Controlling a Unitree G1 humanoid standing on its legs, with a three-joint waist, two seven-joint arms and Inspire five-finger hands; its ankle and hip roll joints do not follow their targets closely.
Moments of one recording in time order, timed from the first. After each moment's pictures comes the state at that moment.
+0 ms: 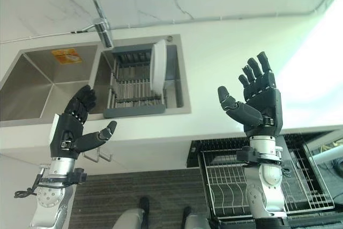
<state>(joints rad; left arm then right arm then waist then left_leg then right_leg) 0.14 0.39 0.01 0.12 -0.23 -0.58 0.03 -0.01 -0.39 -0.04 -0.12 0.67 -0.38 -0.01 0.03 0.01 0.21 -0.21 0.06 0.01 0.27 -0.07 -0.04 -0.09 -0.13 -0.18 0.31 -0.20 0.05</state>
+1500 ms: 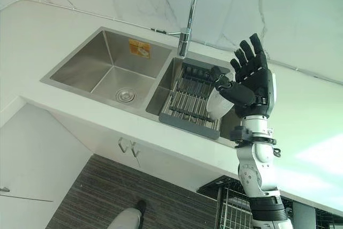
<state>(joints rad) 0.21 0.06 0.31 1.08 -0.80 -0.50 0.26 -0.19 -0.44 -0.05 -0.11 0.73 -0.25 -0.11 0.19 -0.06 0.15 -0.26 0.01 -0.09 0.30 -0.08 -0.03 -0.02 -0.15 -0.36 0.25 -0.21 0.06</state>
